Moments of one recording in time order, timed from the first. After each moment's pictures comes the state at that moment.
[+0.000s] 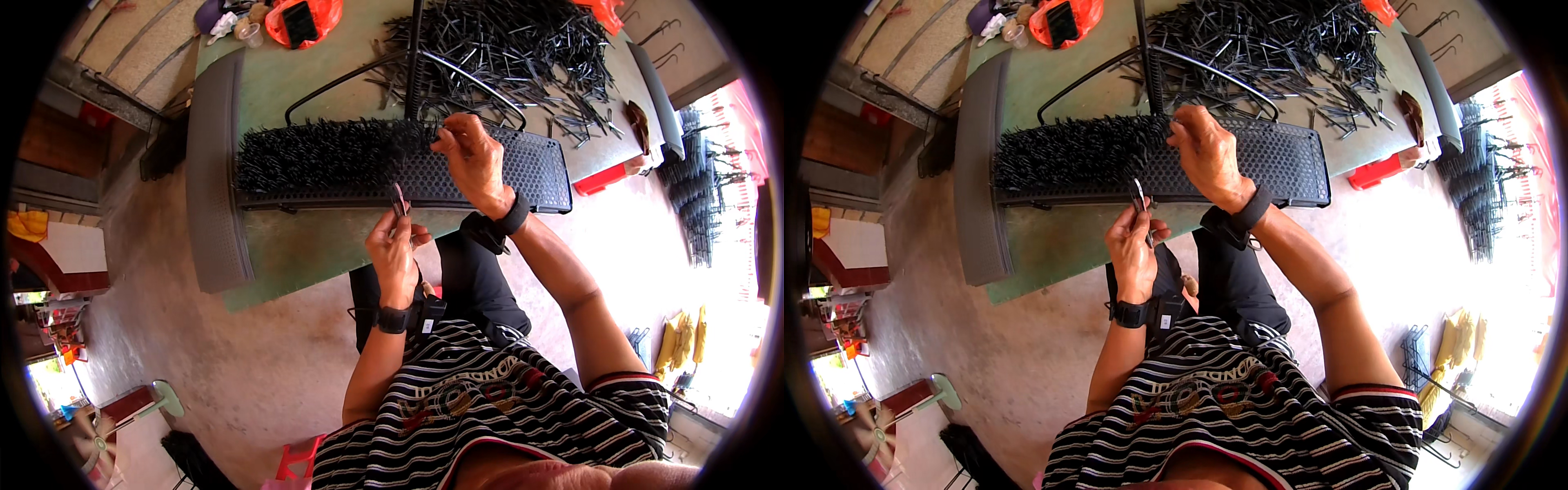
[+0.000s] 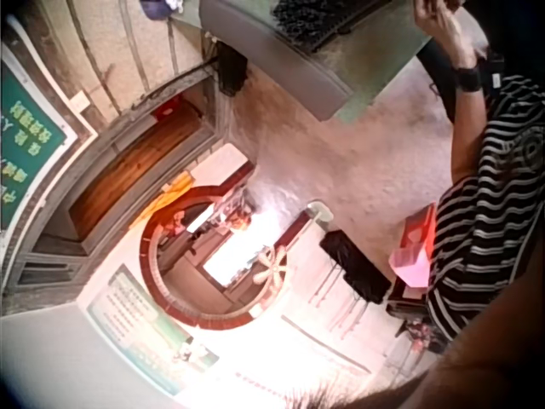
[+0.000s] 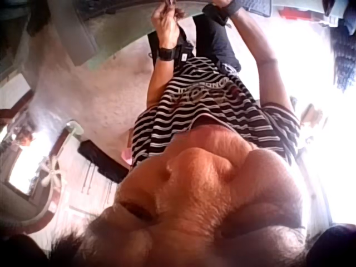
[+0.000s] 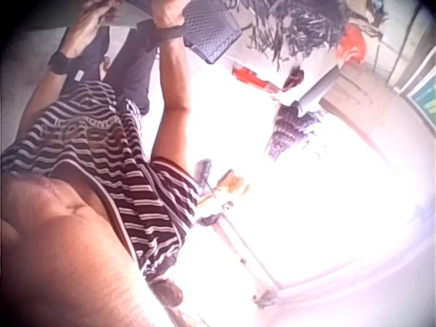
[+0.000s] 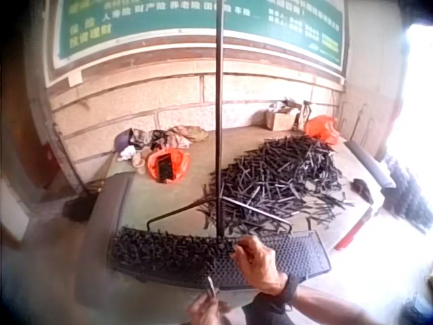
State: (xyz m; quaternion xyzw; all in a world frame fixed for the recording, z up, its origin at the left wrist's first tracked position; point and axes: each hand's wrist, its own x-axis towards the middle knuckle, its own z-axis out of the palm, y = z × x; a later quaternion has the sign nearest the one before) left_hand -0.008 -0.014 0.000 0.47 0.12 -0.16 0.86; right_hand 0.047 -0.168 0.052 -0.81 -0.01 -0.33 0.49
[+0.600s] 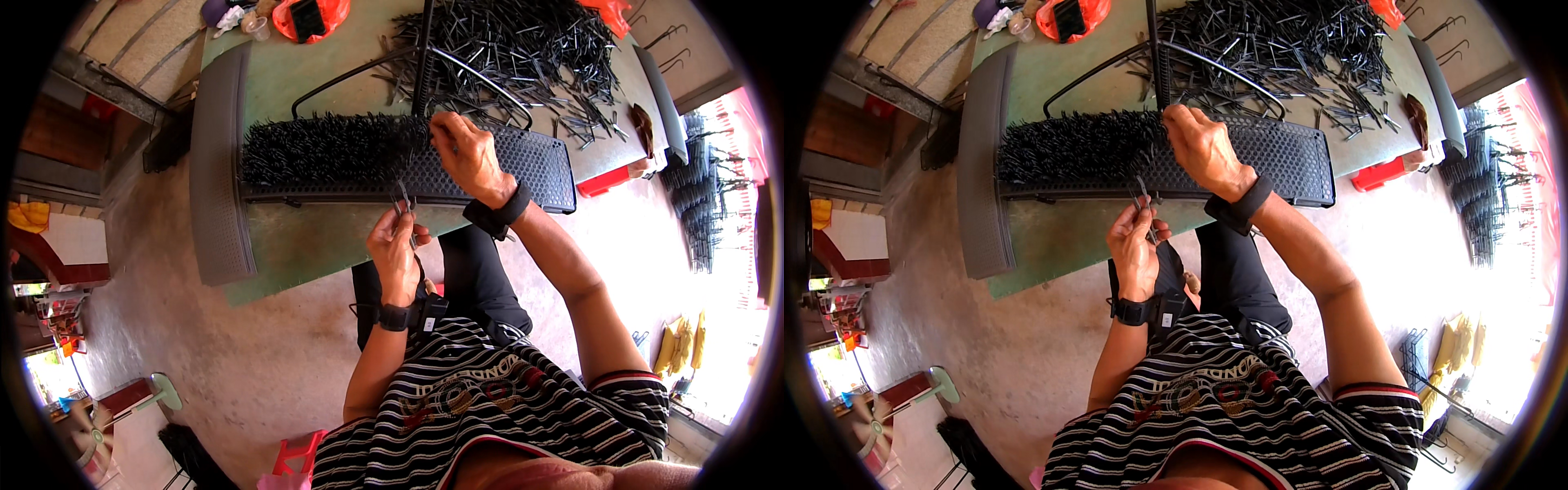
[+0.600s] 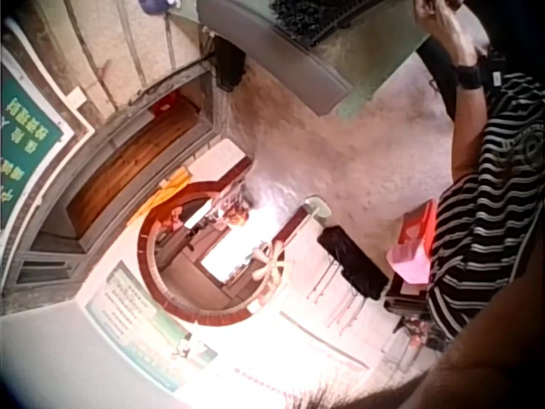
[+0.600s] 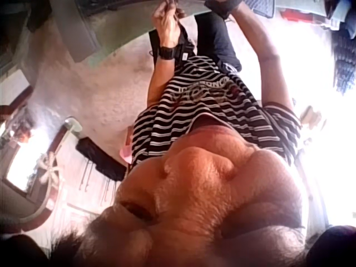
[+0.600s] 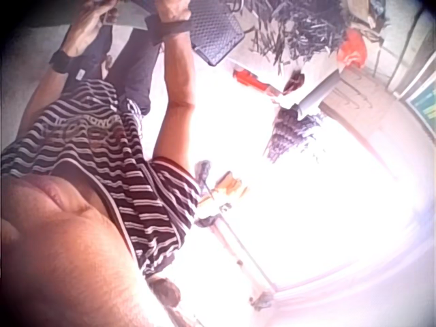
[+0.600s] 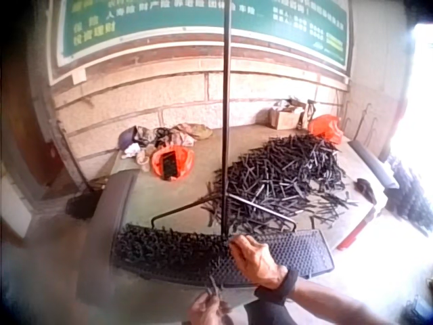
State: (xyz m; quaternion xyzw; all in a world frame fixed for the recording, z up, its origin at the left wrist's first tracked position) left_hand -0.010 -0.009 0.001 0.46 0.16 -0.17 0.86; right_hand 0.060 -0.173 0.050 -0.88 -0.11 -0.30 0.34
